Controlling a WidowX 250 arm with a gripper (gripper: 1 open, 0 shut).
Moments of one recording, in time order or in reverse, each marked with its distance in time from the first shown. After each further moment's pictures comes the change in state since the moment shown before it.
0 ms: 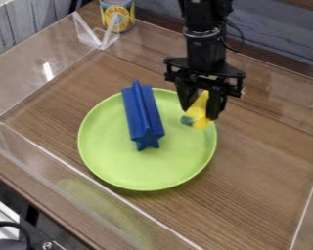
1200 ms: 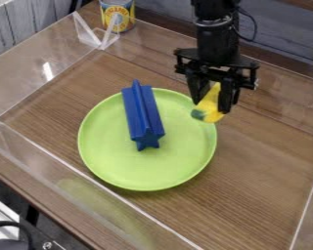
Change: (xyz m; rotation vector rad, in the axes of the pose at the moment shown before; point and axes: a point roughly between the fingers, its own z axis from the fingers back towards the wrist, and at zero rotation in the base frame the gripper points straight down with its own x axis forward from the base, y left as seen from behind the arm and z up) arm -0.002 -0.022 0.014 -0.027 -0.026 -0.062
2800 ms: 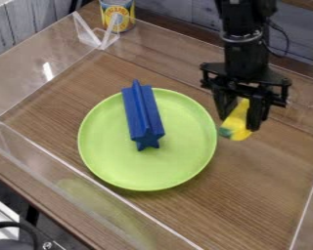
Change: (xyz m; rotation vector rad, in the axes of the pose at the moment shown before) arm -0.007 -0.042 -0.009 -0.039 -0.009 -0.062
